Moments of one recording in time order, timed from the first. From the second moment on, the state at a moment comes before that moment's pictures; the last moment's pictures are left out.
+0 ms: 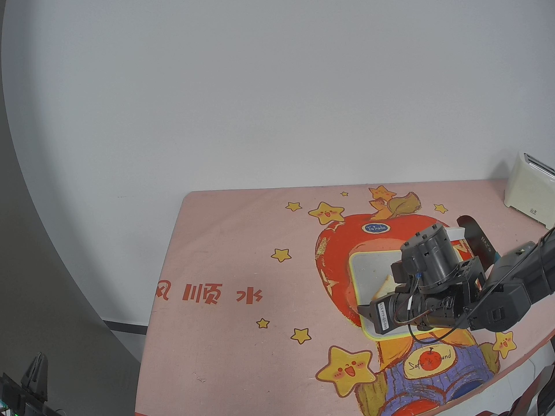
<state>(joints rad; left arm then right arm) 0.00 0.02 -0.02 0.00 0.01 0.00 0.66 1.82 -0.74 -0.19 -0.24 0.25</state>
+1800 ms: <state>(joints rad) 0.00 0.02 -0.02 0.00 0.01 0.00 0.62 1.45 -0.68 -0.17 -0.25 0.16</state>
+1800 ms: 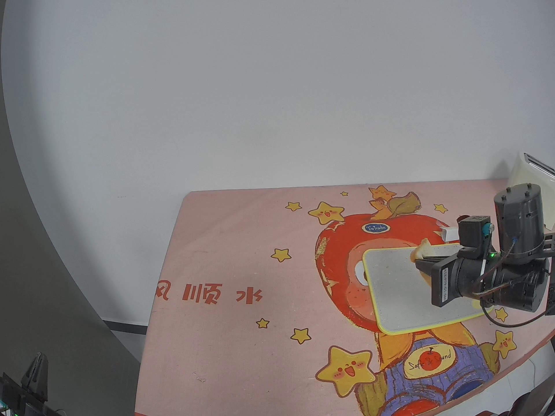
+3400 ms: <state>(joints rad) 0.00 0.02 -0.02 0.00 0.01 0.00 0.60 1.43 -0.67 -0.17 -0.25 0.15</state>
